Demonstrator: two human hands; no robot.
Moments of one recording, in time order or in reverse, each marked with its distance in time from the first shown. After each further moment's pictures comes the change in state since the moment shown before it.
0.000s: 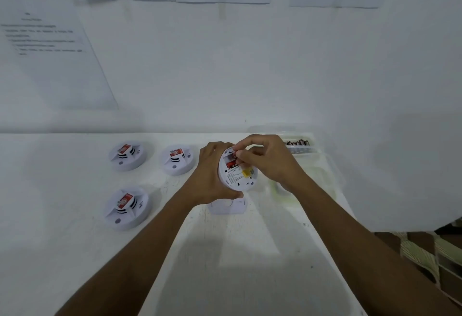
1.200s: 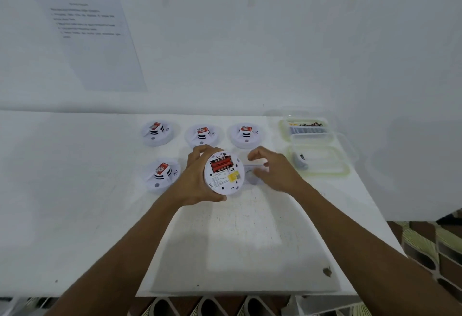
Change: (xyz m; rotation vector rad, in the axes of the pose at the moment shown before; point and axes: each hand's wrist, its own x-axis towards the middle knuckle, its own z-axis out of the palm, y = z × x) left_hand -0.109 -0.051 -0.042 -0.130 -0.048 -0.118; right_hand -0.046 0.048 0.062 -0.480 -0.057 0.052
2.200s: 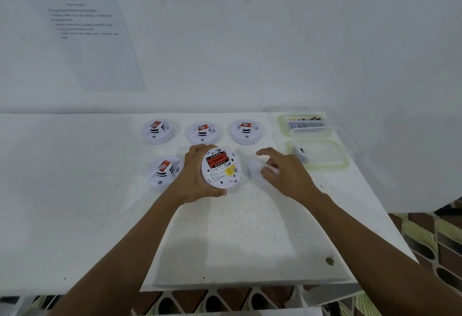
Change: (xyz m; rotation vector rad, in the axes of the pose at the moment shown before) left_hand -0.006 -0.006 -0.001 0.055 0.055 -0.047; right_hand -0.033 0.005 -0.001 -0.186 0.184 -0.134
